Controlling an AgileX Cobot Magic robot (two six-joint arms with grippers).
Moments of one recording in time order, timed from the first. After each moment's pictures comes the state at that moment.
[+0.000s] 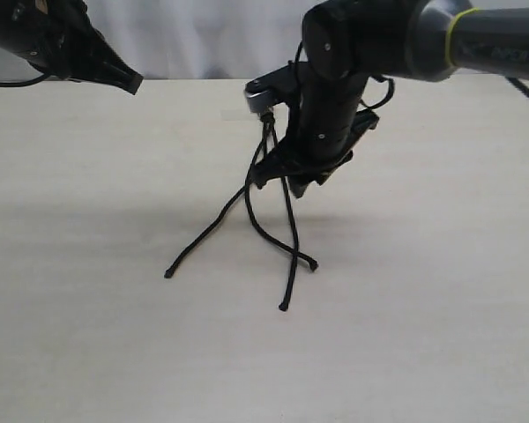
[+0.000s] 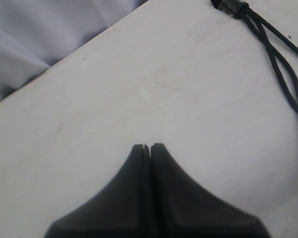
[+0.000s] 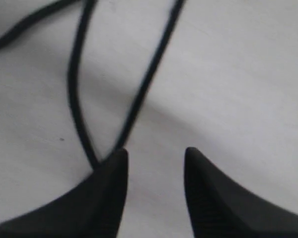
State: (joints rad) left arm -0.20 1.63 -1.24 0.23 0.53 0.03; right arm 0.51 2.05 -1.61 -0.10 1.03 0.05
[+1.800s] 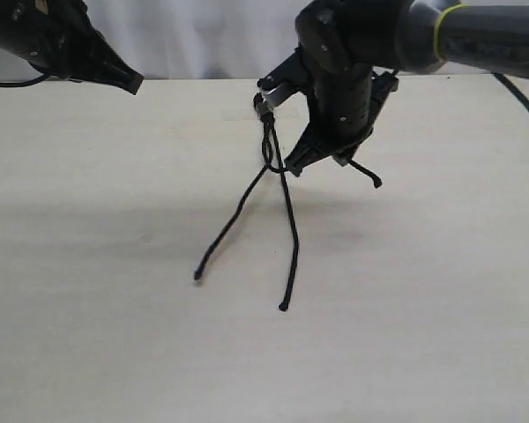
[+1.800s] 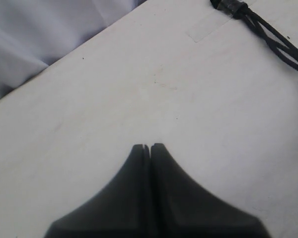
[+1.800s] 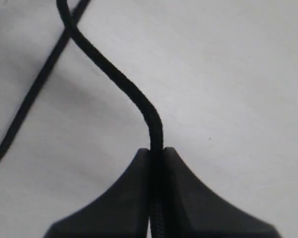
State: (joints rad) left arm -0.20 1.63 -1.24 0.22 0.53 0.03; right arm 0.48 2.09 -1.69 -0.36 1.10 0.04
